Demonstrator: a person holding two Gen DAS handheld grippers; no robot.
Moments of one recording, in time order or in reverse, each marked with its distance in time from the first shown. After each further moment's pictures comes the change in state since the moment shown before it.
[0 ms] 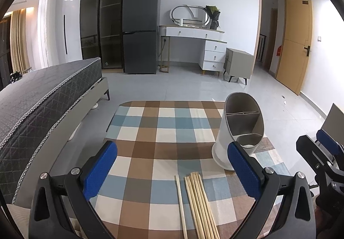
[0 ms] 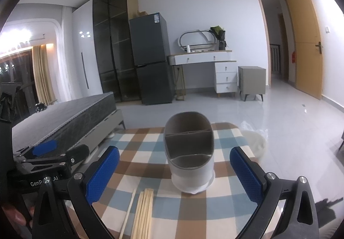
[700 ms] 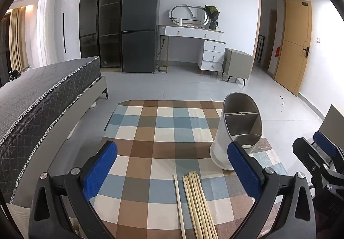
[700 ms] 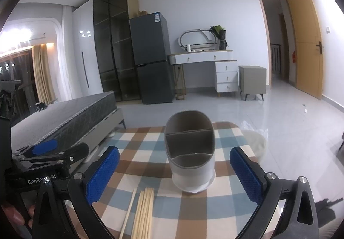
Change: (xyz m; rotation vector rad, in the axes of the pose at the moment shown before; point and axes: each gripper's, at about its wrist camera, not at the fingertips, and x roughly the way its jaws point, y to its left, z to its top) left arm -0.002 0.003 0.001 -0.005 0.006 -0.012; right arm 0.000 0.001 0.000 -0.002 0.005 0.002
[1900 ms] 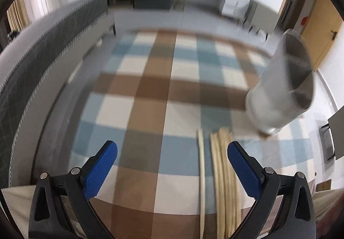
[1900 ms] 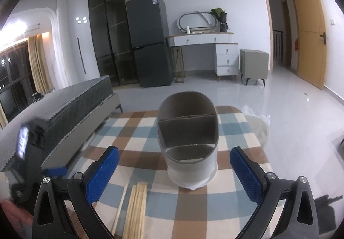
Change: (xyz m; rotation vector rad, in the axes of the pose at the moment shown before) left arm 0.114 0.030 -0.048 -0.096 0.472 0.074; right arm 0.053 -0.008 -0.008 0.001 0.130 -0.011
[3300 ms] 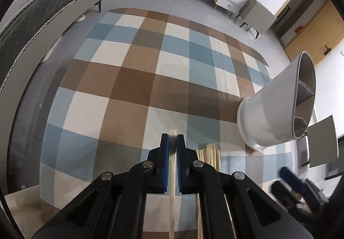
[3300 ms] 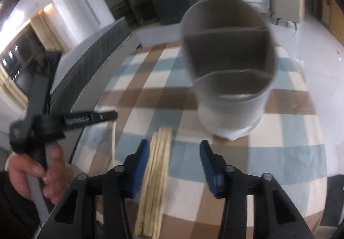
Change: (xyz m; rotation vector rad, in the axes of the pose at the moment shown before) left arm 0.020 0.024 0.036 -0.098 0.105 -0.206; right arm 0.076 0.020 -0.038 0.020 0.476 0.216
